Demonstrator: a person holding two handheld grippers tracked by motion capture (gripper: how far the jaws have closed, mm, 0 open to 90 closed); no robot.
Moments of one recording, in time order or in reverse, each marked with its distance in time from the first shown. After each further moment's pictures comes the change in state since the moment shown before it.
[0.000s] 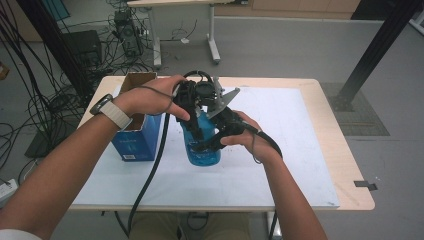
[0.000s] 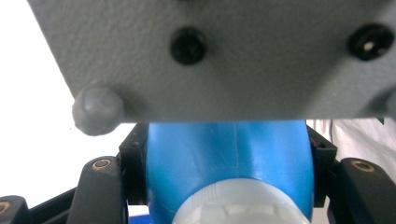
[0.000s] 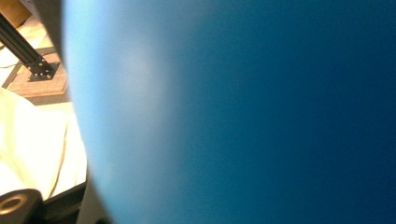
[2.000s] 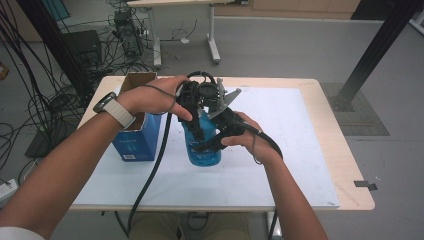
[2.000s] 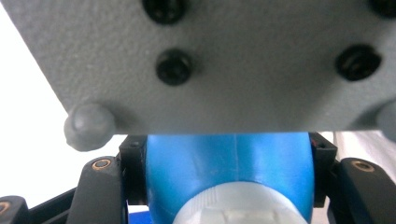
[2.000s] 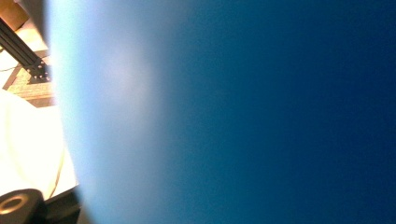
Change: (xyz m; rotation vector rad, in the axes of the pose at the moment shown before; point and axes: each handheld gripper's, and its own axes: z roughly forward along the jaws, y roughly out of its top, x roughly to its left) left arm 0.001 0.007 0.002 0.036 0.004 0.016; right arm -0.001 -0.003 0.000 -0.002 -0.007 0.015
